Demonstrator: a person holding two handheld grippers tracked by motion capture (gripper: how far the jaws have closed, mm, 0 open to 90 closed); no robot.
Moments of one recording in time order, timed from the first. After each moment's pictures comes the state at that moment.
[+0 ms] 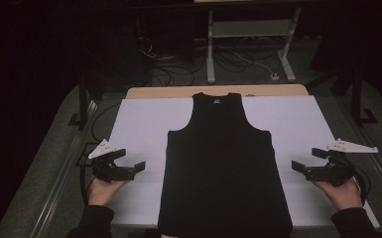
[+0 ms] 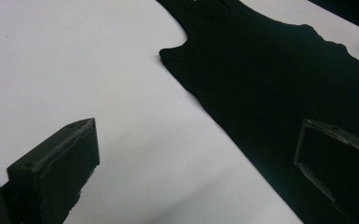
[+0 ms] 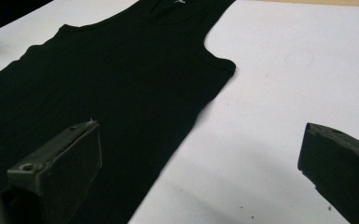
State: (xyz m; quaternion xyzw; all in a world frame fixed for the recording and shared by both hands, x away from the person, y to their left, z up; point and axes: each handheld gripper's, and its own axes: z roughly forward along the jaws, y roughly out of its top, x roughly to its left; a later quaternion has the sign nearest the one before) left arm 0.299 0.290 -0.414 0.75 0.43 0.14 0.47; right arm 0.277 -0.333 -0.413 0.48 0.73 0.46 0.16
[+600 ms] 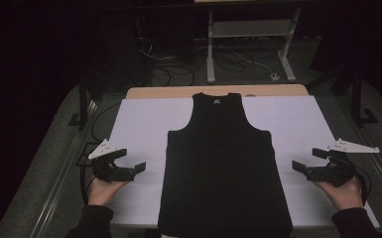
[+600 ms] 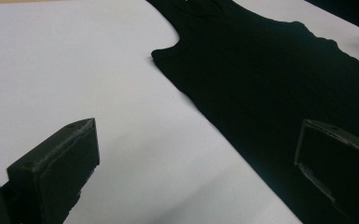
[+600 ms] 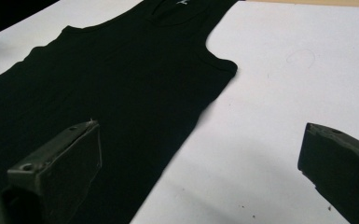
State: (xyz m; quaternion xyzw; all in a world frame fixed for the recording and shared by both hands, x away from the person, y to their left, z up) left arm 0.299 0.289 -0.413 0.76 0.42 0.14 0.48; right arm 0.276 -0.334 -0.411 0.48 0.73 0.46 0.16
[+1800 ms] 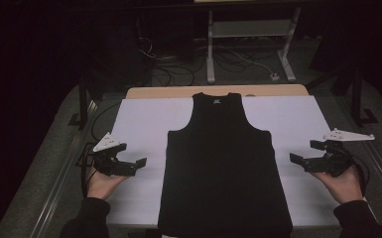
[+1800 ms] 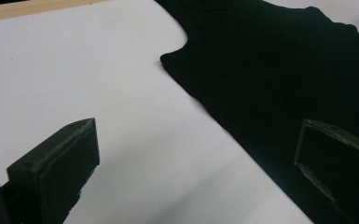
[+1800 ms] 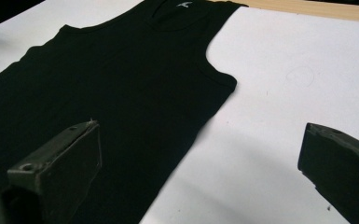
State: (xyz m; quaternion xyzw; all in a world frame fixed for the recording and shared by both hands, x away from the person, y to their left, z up) left arm 0.312 0.283 -0.397 0.78 0.41 0.16 0.44; right arm 0.295 -0.327 -0.391 0.47 0.75 0.44 0.16
